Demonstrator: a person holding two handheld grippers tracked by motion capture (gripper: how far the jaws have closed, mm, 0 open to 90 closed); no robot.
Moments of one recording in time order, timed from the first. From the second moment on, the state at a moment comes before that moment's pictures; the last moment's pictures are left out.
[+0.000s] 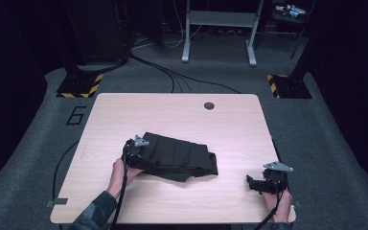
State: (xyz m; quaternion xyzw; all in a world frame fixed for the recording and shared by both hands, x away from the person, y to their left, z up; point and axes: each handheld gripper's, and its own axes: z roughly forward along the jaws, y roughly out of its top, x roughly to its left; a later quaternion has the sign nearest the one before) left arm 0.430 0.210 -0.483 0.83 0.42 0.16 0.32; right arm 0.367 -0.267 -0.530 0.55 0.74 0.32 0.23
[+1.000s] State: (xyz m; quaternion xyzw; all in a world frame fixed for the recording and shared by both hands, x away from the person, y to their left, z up) left arm 0.391 0.108 -0.463 0.88 0.28 0.15 0.35; right arm 0.367 -0.267 -0.530 0.55 0.74 0.32 0.23
